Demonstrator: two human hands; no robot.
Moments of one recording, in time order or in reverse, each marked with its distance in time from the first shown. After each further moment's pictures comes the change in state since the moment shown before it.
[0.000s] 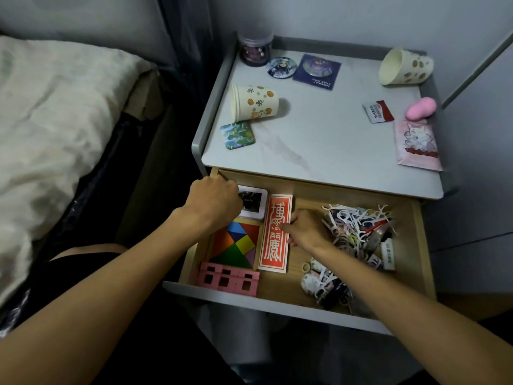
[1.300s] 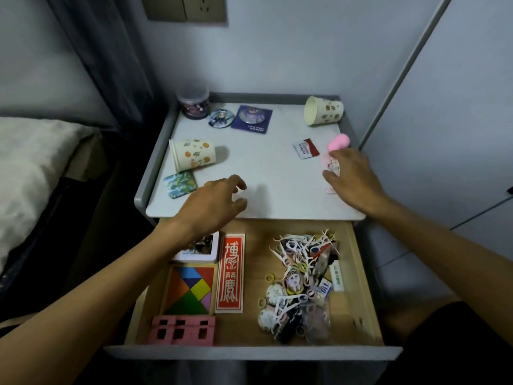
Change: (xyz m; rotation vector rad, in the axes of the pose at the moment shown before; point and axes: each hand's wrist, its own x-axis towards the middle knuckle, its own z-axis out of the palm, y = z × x) left_hand 0.044 0.060 -0.060 -0.554 0.071 0.259; right_hand 0.001 -0.002 -0.232 -0.465 0.529 -0.271
